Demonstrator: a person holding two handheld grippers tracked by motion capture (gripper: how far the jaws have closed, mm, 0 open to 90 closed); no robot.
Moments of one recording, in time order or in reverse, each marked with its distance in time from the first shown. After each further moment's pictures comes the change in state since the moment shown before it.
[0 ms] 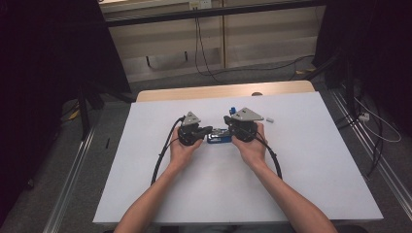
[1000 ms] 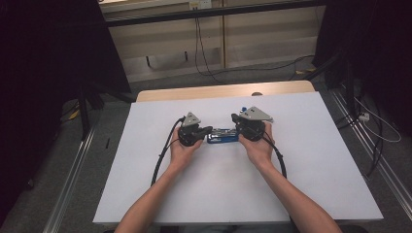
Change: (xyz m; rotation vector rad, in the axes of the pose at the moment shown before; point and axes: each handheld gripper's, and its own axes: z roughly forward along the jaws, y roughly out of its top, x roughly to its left) left arm -0.001 -0.001 0.000 -0.005 0.008 0.007; right arm -0.016 -0.002 -0.012 -0.022 -0.042 0.018
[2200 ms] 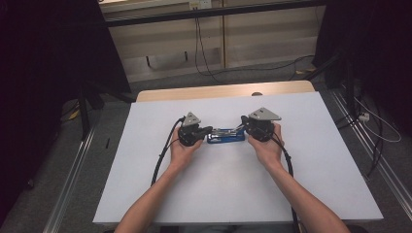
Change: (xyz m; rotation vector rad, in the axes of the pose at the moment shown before) left arm 0.000 0.000 0.000 0.002 -0.003 -0.005; right arm -0.023 -0.011 -0.011 0.068 -0.044 0.001
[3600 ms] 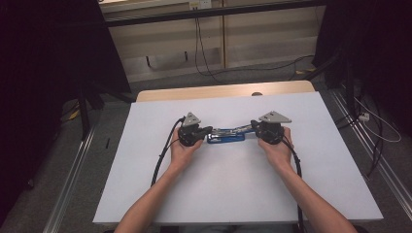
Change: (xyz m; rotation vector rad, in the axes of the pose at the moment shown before) left arm -0.001 0.000 0.000 -0.003 0.006 -0.006; right arm -0.026 -0.023 -0.005 0.052 -0.003 0.030
